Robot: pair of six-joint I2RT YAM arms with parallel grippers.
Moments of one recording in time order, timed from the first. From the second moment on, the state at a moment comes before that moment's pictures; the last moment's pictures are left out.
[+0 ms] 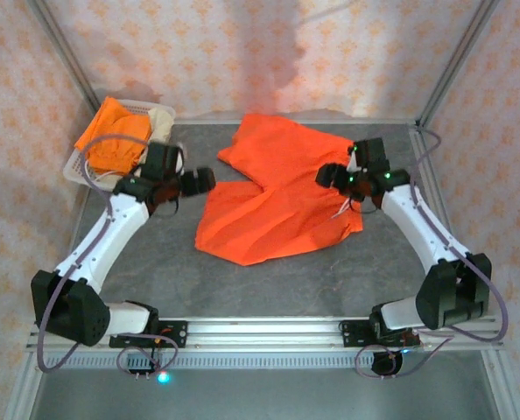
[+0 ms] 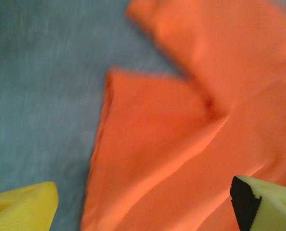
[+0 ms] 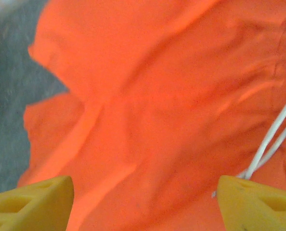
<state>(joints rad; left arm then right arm) -0.22 1.29 1.07 -0.69 0.08 -0.50 0.23 1.36 1.10 -0.64 -0.24 0.54</state>
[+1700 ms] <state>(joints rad) -0.22 1.05 1.16 -0.99 0.03 -0.49 0.23 1.11 0.83 -0.63 -0.24 0.58</state>
